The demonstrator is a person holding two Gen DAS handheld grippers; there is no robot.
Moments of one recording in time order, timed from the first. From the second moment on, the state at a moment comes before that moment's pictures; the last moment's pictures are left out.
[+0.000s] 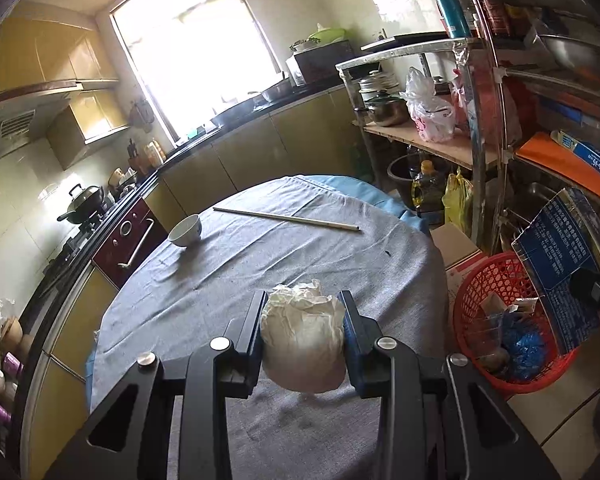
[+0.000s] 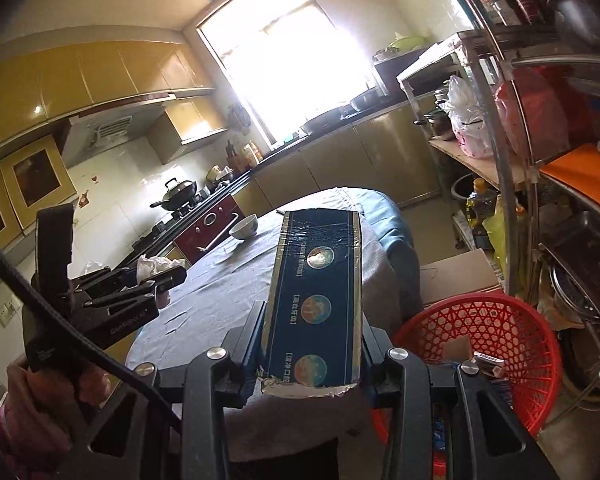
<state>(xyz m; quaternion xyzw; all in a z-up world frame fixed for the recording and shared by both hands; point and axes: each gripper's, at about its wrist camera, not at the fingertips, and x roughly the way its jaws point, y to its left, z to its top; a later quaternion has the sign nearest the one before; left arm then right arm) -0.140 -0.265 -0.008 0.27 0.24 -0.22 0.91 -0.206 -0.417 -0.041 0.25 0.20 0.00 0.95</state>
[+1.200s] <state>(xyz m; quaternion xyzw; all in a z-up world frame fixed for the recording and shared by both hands) -0.150 -0.288 -0.022 0.30 0.25 -0.24 0.89 -0.221 -0.438 -0.050 0.29 0.21 -0.02 0.93</state>
